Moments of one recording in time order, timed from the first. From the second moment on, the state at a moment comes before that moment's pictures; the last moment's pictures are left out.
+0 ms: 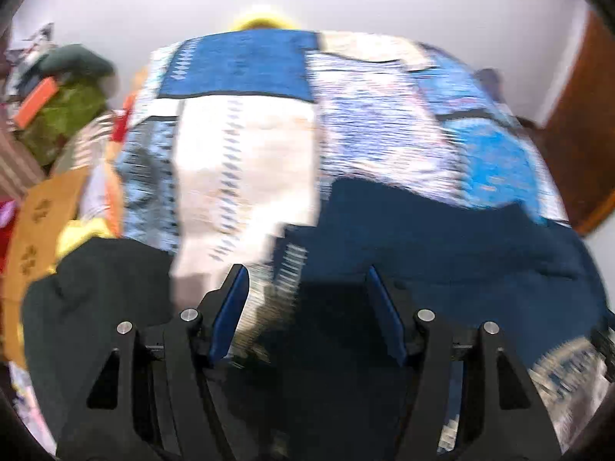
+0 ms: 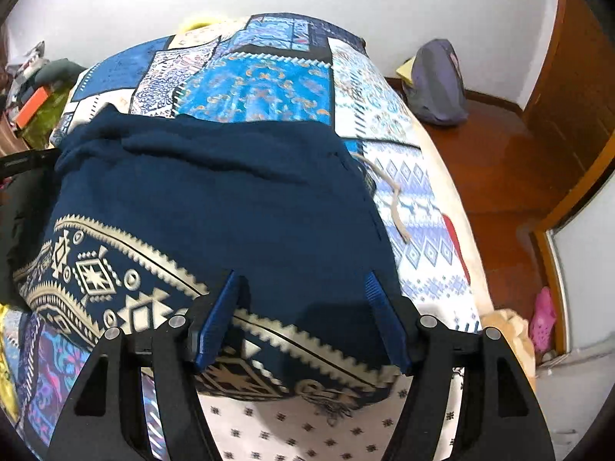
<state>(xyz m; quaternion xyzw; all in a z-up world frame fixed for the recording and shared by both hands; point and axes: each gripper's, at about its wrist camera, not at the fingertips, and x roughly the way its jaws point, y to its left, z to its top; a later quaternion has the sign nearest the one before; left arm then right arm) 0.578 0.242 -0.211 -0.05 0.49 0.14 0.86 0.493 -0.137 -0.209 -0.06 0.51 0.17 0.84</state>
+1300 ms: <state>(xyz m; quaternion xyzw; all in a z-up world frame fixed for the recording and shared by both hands) 0.406 0.198 -0.260 -0.40 0.47 -0.02 0.79 0.412 -0.092 -0.144 -0.09 0.44 0.24 0.86</state>
